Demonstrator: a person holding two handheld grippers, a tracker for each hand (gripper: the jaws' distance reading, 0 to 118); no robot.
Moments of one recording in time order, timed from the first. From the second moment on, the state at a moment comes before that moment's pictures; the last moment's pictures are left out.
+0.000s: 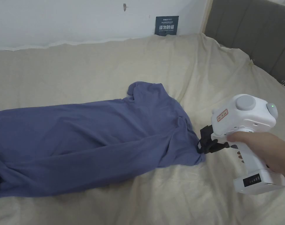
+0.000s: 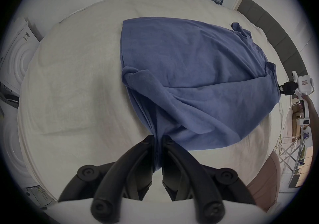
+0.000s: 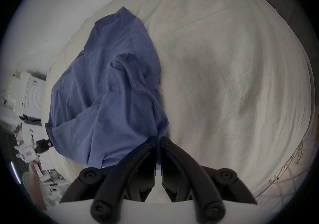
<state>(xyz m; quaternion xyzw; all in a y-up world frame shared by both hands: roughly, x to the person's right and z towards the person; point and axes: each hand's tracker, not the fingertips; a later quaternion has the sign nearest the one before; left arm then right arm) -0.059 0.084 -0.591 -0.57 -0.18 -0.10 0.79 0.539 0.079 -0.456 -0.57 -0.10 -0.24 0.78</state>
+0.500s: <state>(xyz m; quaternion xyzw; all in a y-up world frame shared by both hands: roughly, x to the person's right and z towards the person) -0.087 0.146 -0.570 -0.55 -0.20 -0.04 0.81 0.551 0.175 -0.406 -0.52 -0.04 -0.19 0.83</state>
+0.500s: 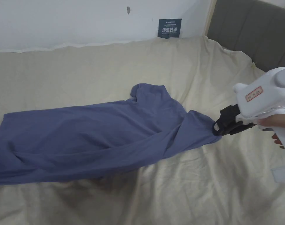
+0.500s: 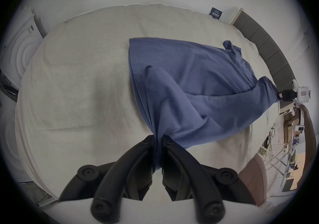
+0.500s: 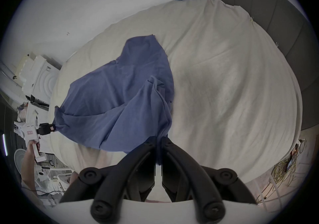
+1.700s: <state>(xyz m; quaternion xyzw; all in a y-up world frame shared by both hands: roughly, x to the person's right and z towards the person) -0.139 0.155 -0.393 -0.40 -0.21 0.09 0.89 0.492 0.178 -0.232 -0.31 -0.06 -0.22 0.92</state>
